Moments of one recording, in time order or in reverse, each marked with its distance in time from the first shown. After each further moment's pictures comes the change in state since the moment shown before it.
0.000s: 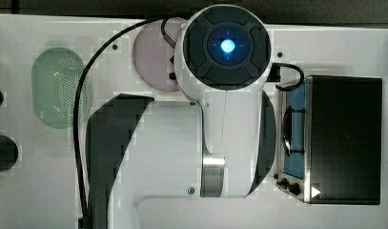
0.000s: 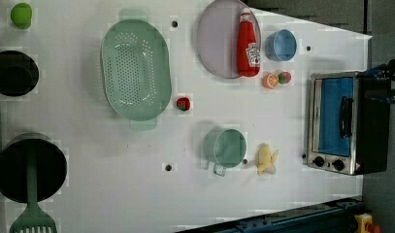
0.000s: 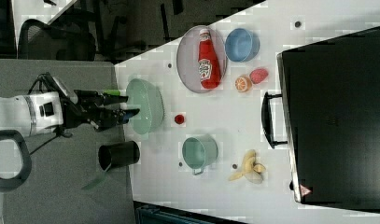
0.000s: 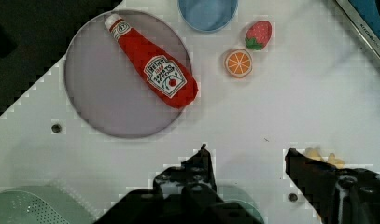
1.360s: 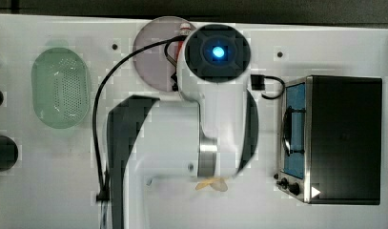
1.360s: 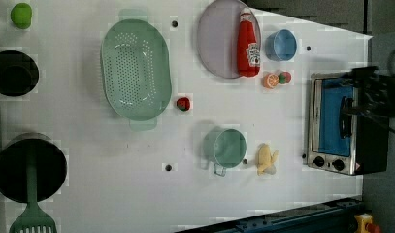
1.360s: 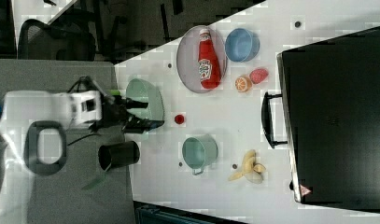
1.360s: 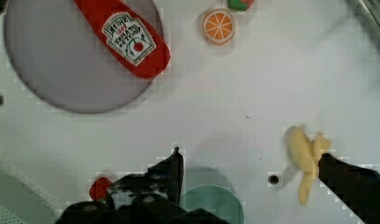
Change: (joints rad) arm -0.062 0.078 0.070 -0.108 0.000 0.075 -0.045
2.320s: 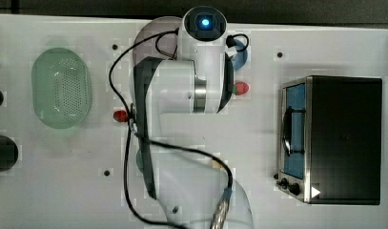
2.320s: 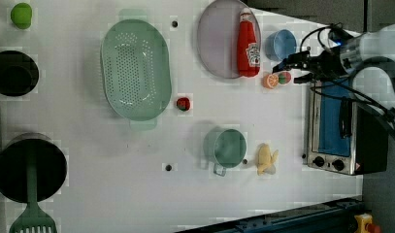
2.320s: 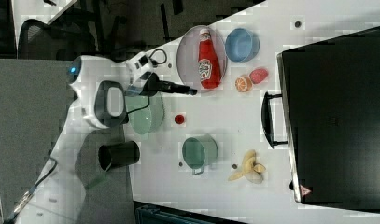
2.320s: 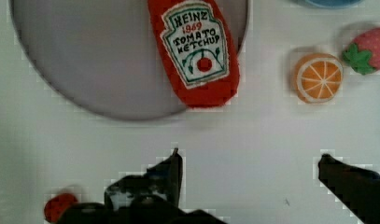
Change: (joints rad) arm 0.004 0.387 0.017 0.138 -0.003 0.204 -0.411
